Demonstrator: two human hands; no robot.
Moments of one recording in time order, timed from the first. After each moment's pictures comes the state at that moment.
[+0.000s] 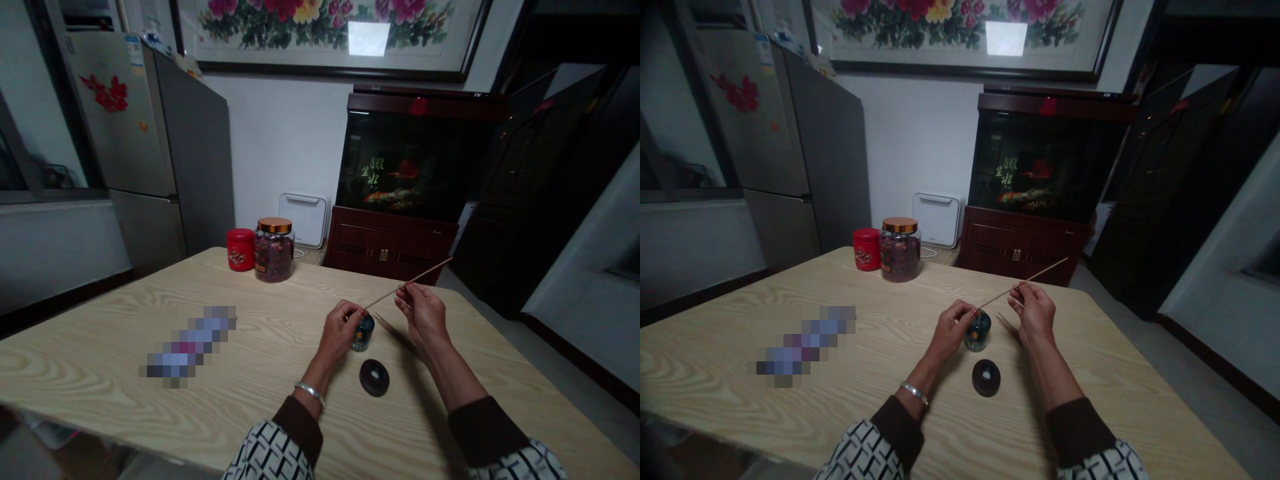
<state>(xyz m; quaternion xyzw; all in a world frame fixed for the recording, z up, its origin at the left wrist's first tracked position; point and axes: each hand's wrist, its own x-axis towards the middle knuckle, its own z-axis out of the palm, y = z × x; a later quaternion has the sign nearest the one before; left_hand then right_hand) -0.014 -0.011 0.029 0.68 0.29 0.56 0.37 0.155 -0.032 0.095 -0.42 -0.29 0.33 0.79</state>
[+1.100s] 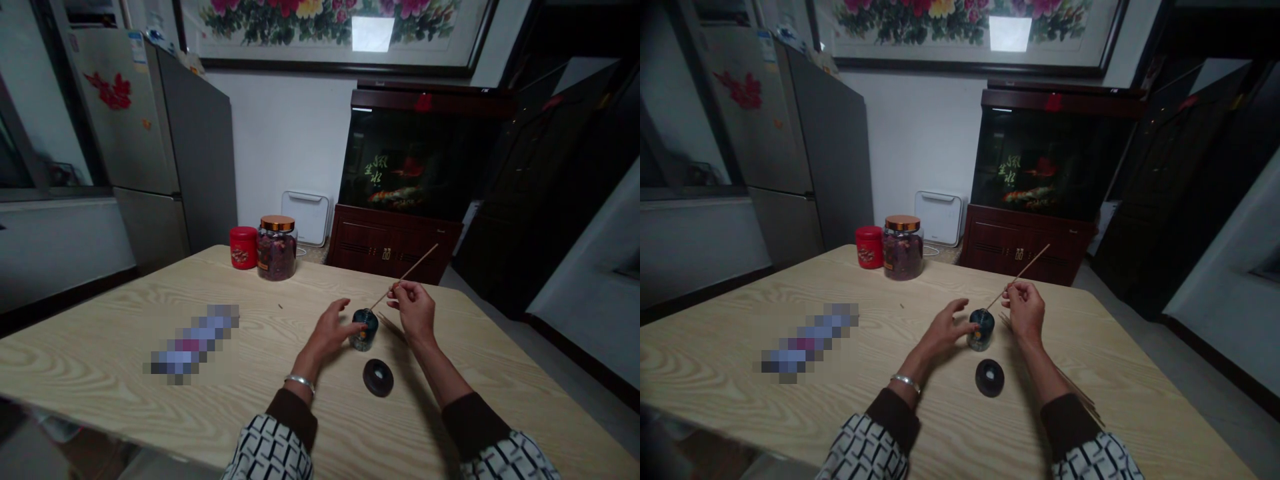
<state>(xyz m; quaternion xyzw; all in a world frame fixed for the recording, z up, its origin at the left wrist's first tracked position) -0.042 0.015 0.001 0.69 0.34 0.49 0.40 0.146 -0.014 0.071 -0.49 -0.45 0.18 0.72</state>
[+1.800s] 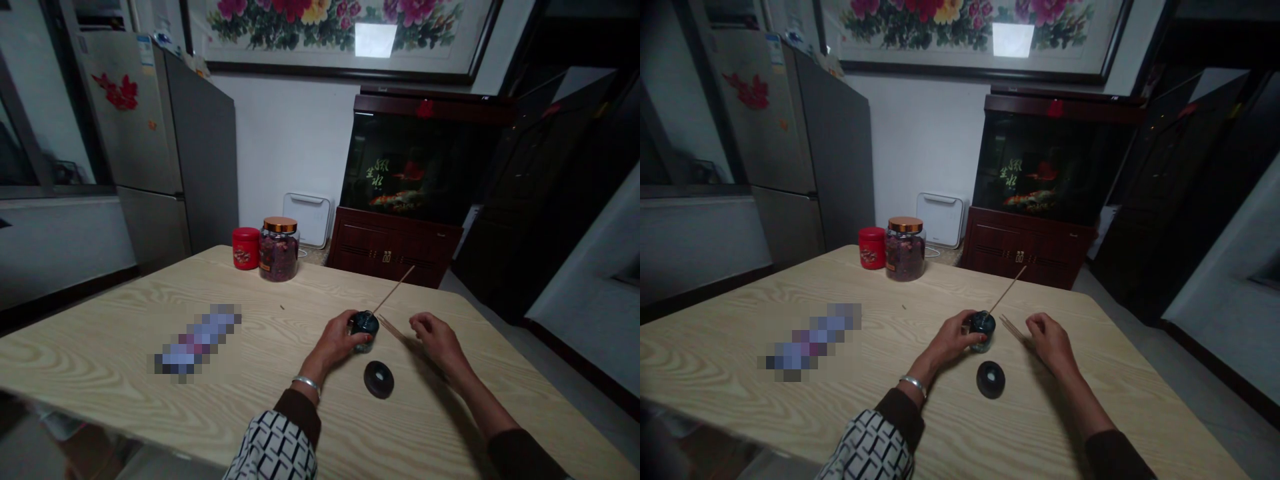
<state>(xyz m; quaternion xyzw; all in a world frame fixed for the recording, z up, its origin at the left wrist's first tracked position) -0.029 0.007 -0.006 0.72 0.30 0.45 0.43 0.217 -0.054 0.038 -0.70 -0.58 0.10 0.39</state>
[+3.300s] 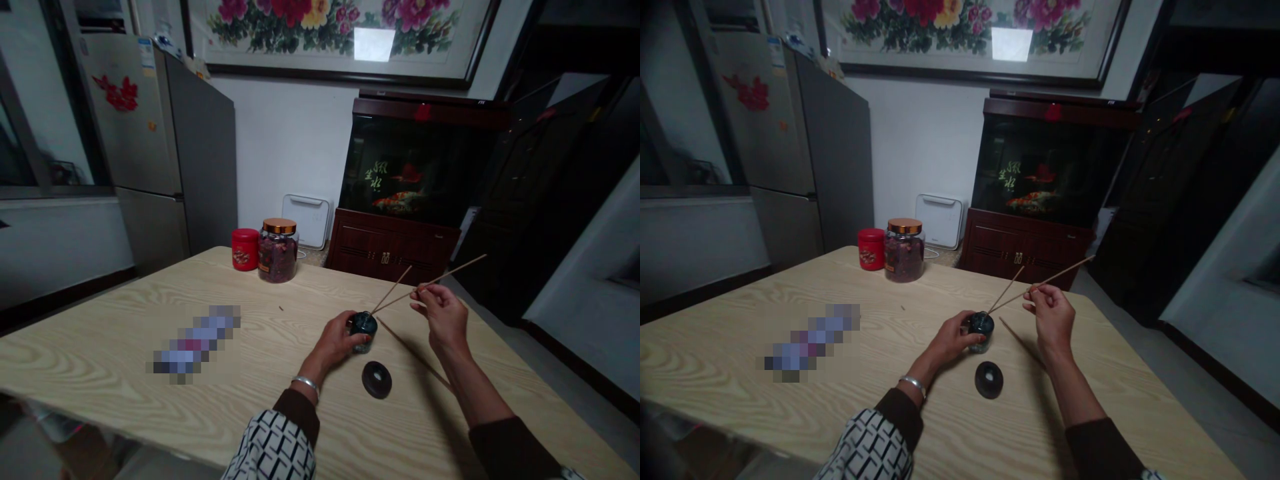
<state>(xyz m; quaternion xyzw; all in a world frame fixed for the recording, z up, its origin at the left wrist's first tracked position) -0.028 0.007 -0.008 0.71 0.30 0.45 0.44 0.169 -0.048 0.104 -0.48 -0.40 0.18 0.76</state>
